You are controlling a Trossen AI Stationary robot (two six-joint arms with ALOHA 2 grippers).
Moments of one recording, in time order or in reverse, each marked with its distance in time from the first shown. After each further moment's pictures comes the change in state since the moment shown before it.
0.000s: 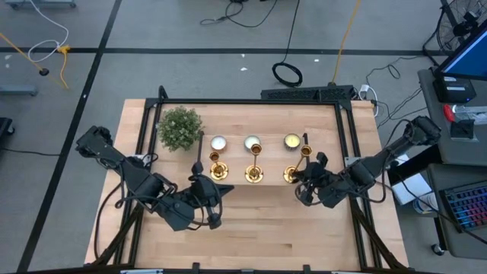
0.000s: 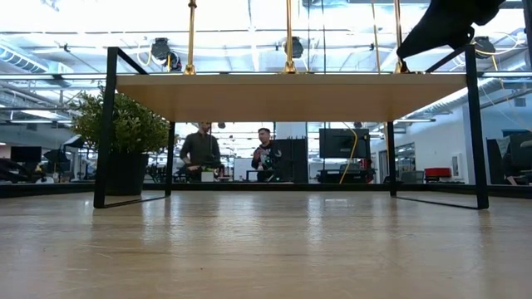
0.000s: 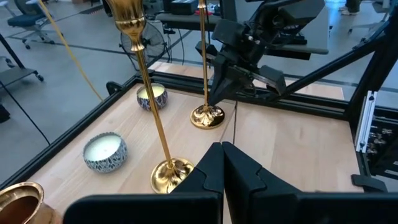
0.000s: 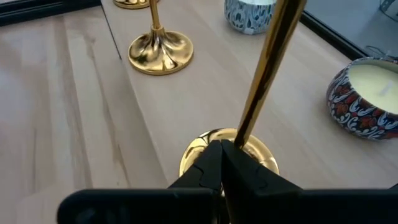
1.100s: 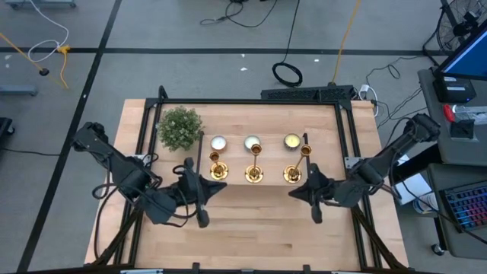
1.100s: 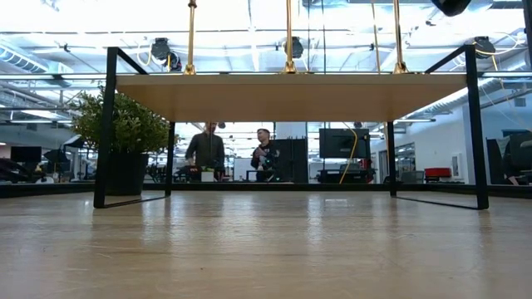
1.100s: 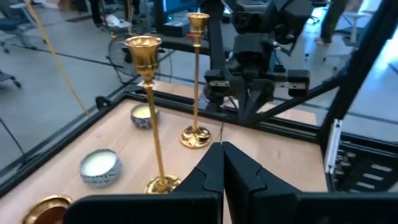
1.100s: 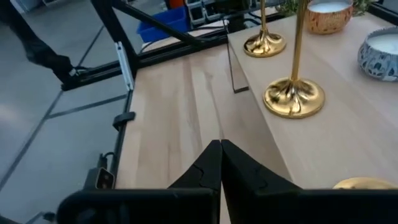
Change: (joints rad) left arm -0.033 -0.086 0.001 0.041 -0.002 0.023; right arm 0.089 -0.054 0.000 0.354 -0.187 -0.162
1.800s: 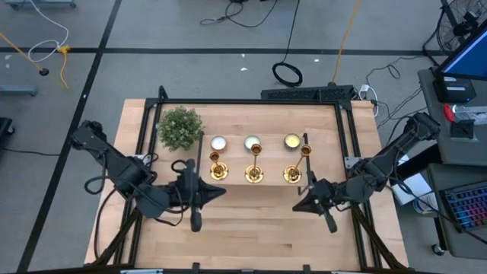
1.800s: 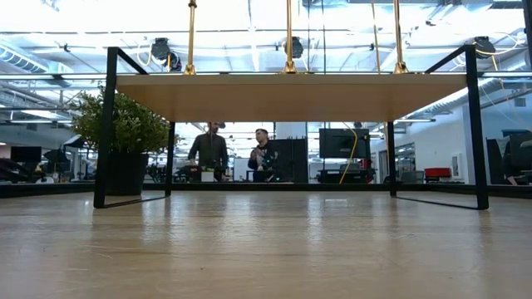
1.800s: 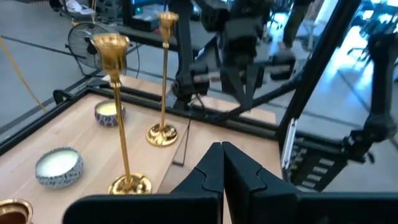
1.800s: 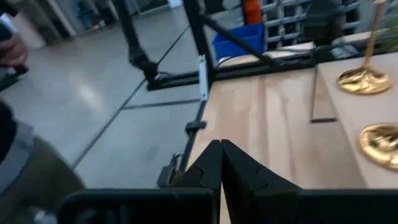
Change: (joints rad) left arm 0.003 -0.037 0.000 0.030 0.141 -0.023; right arm 0.019 -0.033 0.000 0.196 -0.227 -0.176
